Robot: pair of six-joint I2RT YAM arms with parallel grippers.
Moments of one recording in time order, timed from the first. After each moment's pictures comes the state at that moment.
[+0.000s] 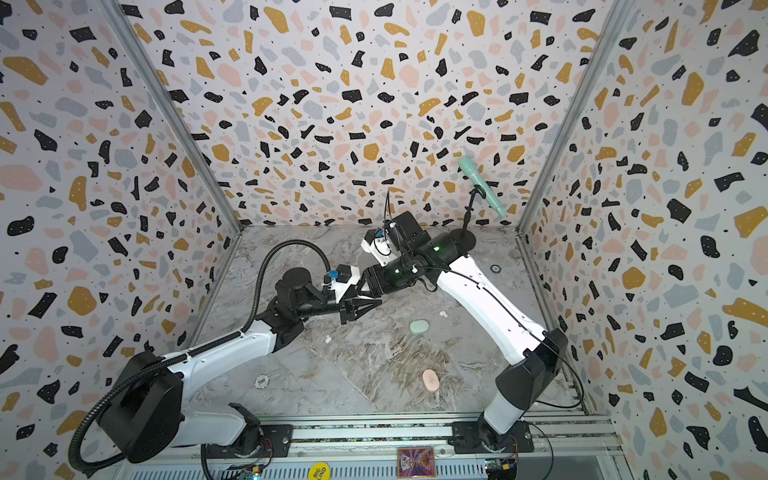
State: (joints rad) left arm -0.58 1.35 0.76 0.49 0.79 0.08; right arm 0.72 1.64 1.83 -1.12 -0.46 0.22
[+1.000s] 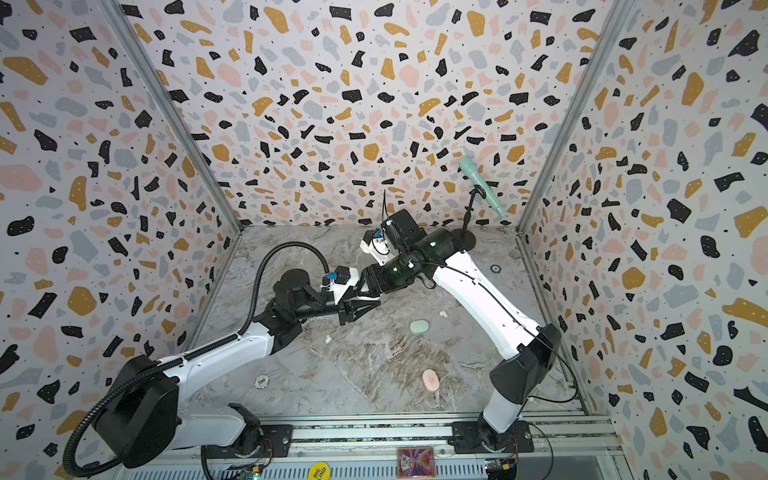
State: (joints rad) left arm -0.58 1.33 0.75 0.47 0.78 0.09; right arm 0.72 1.68 1.89 -1.20 -0.46 0.22
